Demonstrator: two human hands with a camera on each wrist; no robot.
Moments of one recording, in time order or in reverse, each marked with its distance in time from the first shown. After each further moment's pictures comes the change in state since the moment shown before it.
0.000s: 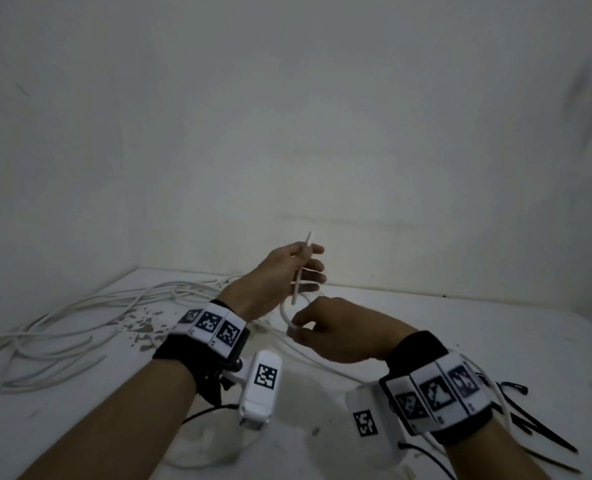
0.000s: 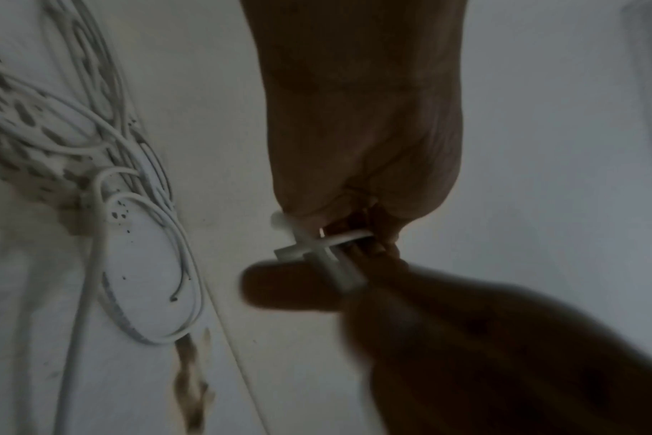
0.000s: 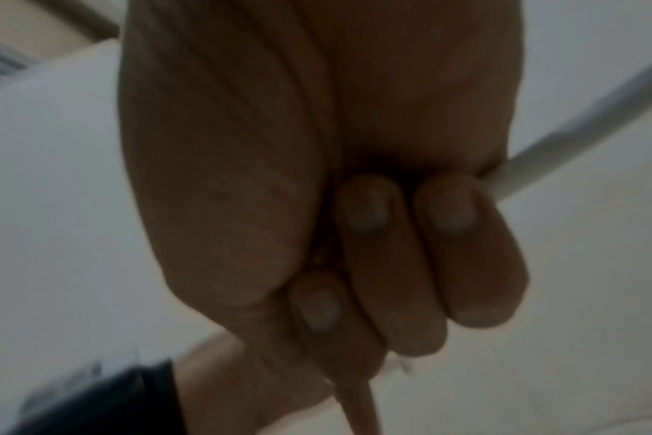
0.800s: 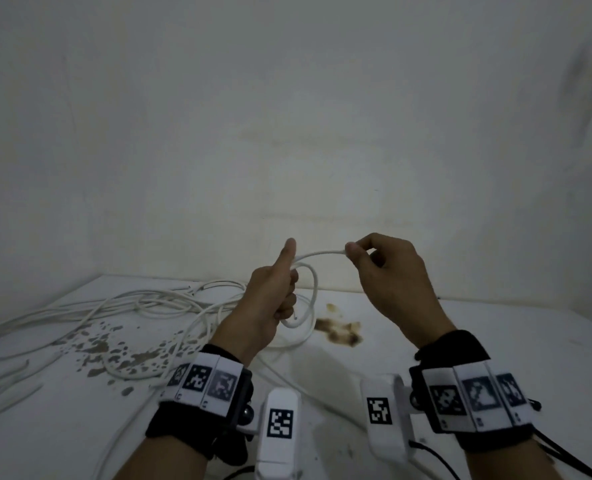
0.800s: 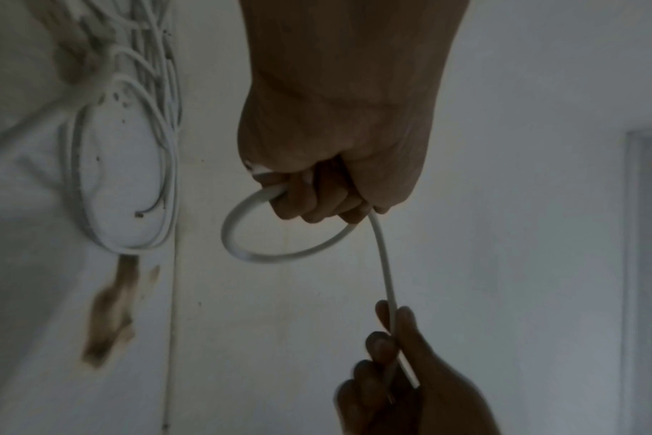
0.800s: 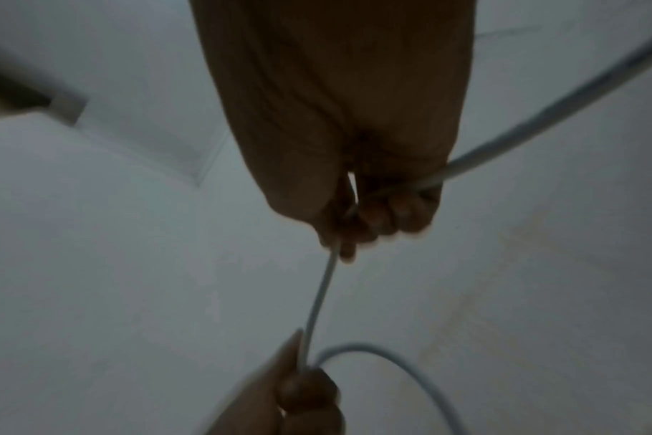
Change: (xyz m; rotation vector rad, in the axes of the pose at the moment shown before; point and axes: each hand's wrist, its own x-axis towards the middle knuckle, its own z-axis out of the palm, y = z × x) left_hand 0.022 -0.030 0.030 -0.146 0.292 -0.124; right_hand 0.011 0.071 -0.022 0.500 0.904 0.252
